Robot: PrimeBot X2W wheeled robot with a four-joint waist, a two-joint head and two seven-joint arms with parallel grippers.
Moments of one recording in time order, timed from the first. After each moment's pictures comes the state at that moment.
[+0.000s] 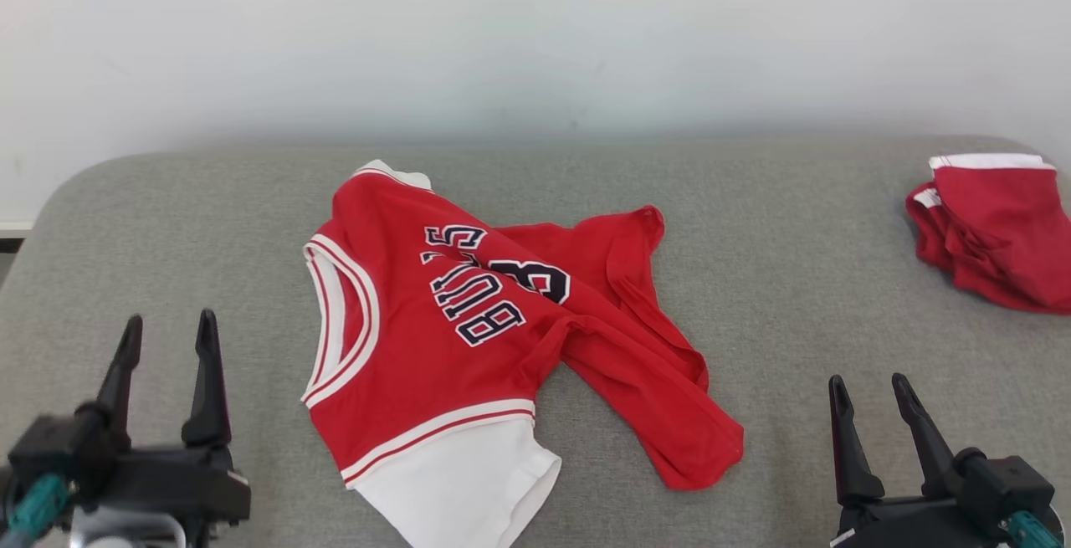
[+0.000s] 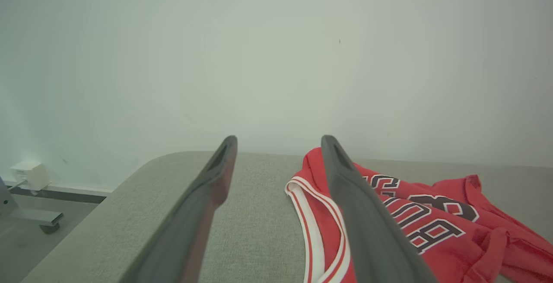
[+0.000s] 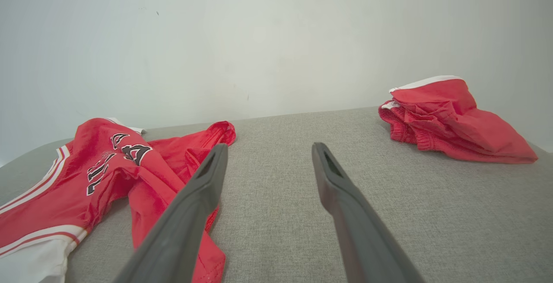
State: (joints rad) left arm -0.21 0.35 -0.13 0.21 -0.47 0.02 -0.26; right arm -0.03 -0.13 0.02 0.23 0.25 0.13 -0.26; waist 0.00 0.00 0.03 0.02
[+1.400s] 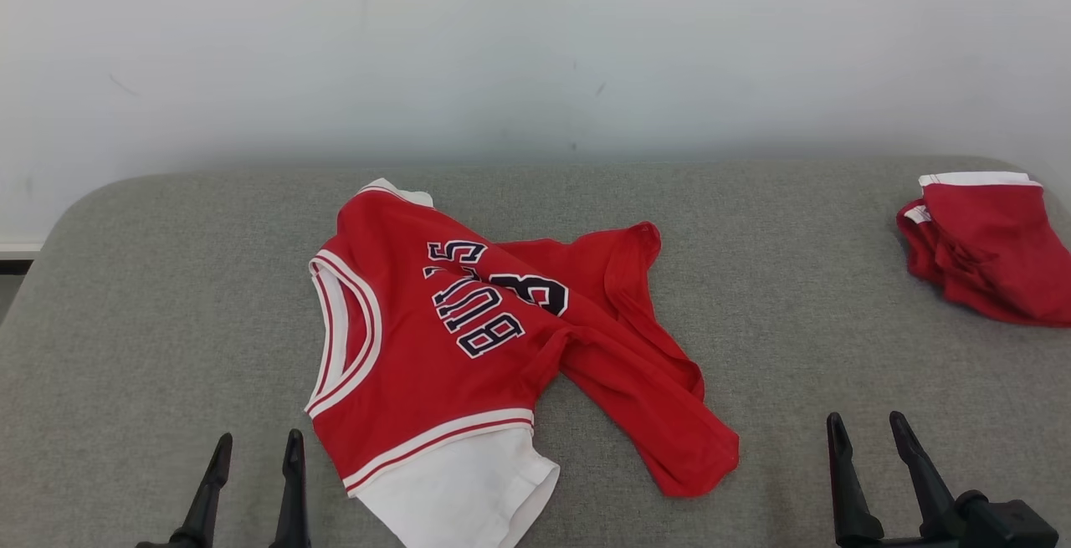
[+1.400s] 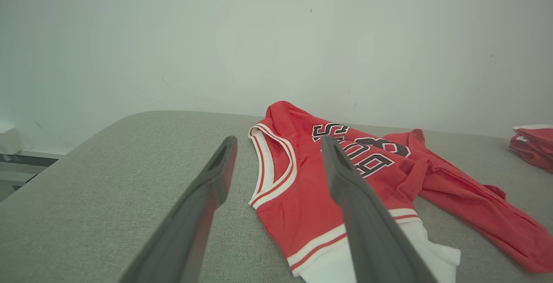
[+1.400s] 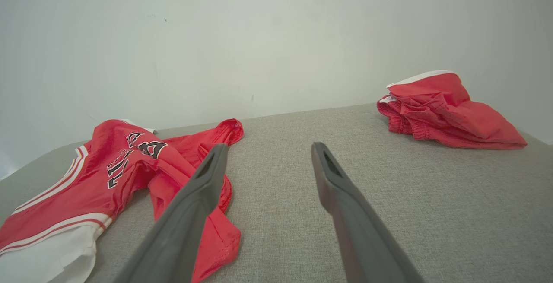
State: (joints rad) left arm 0.06 0.09 0.00 0.09 -0.22 -0.11 -0.26; right arm 0.07 -0.11 0.02 0.15 0.26 0.13 -0.26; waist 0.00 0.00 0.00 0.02
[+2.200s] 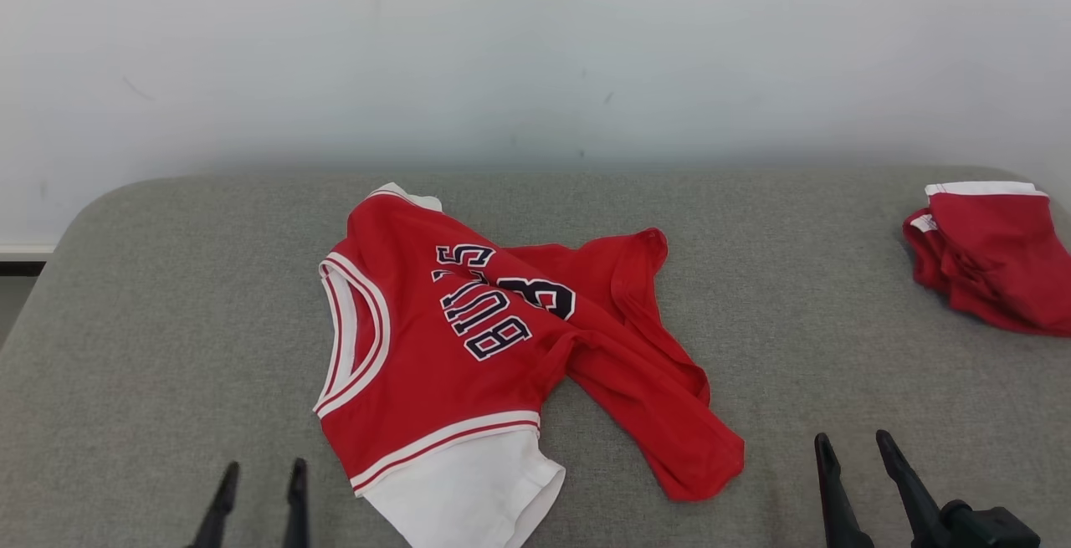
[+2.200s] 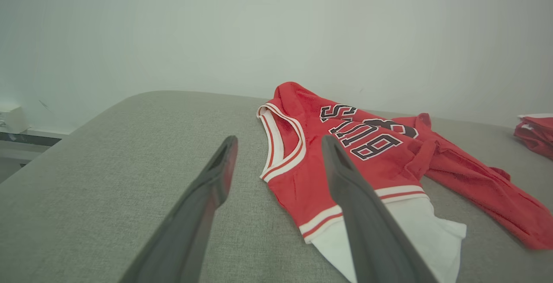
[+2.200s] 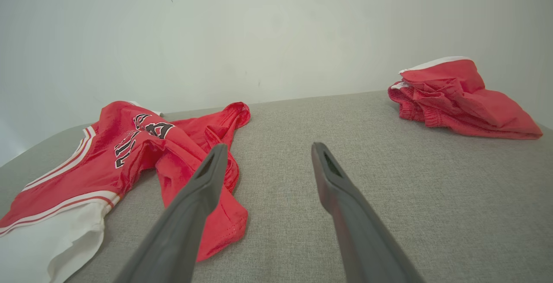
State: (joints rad) left arm 0.08 0.14 -0.01 0.14 -0.28 -0.12 -0.26; right arm 0.08 -0.13 0.05 0.18 0.27 0.13 -0.25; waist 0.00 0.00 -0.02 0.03
